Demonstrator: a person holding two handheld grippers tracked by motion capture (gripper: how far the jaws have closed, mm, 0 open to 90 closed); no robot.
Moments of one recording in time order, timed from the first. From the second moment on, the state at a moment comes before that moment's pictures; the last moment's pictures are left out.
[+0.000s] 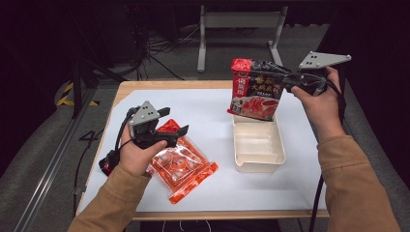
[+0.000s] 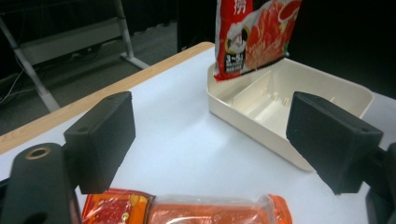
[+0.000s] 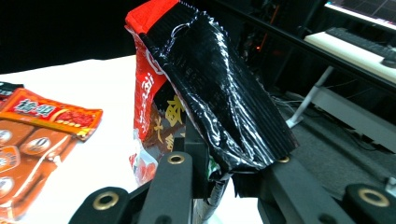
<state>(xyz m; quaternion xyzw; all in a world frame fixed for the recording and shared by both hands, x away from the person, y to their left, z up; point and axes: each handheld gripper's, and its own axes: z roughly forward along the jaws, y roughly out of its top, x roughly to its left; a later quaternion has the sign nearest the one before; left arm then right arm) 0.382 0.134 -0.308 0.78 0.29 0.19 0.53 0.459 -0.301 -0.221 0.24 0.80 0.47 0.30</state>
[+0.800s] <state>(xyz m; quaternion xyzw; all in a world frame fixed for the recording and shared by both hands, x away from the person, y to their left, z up) 0.381 0.147 -0.316 0.76 0.30 0.20 0.54 0.482 -0.309 -0.245 0.26 0.79 0.46 0.32</state>
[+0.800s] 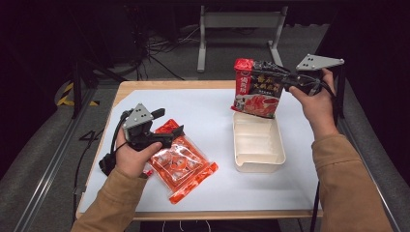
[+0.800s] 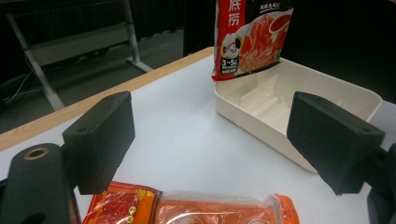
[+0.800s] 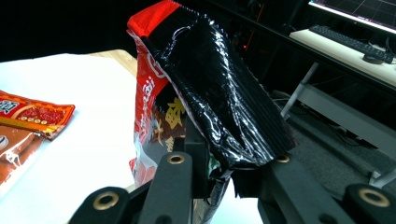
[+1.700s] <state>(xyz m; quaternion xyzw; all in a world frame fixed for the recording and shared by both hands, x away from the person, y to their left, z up) 0.383 0.153 -0.323 0.76 0.31 0.19 0.54 0.487 -0.304 -0.273 0.26 0.81 0.42 0.30</state>
